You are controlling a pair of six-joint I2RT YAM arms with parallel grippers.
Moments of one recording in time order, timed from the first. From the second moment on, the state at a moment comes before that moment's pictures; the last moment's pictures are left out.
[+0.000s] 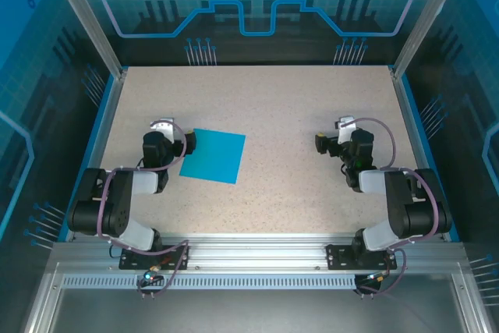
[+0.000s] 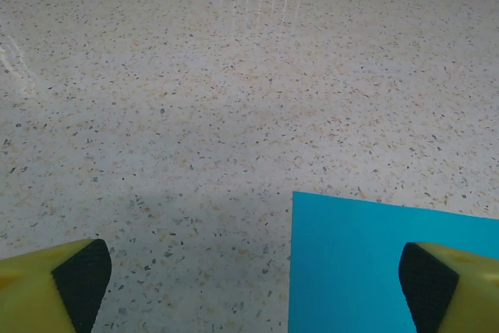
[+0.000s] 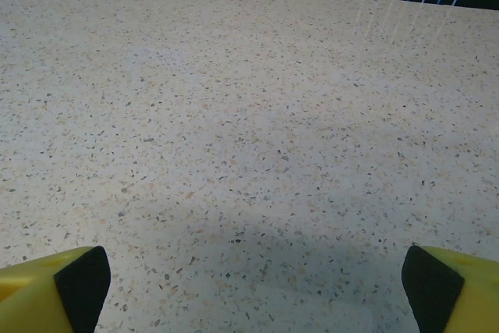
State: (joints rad) left arm 0.00 1.51 0.40 0.70 0.01 -0.09; right arm 0.05 1.50 0.41 0.67 -0.09 -0.07
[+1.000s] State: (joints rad) left arm 0.00 1.40 0.42 0.55 -0.02 -0.11; right arm 0.02 1.40 0.44 0.53 -0.10 -0.06
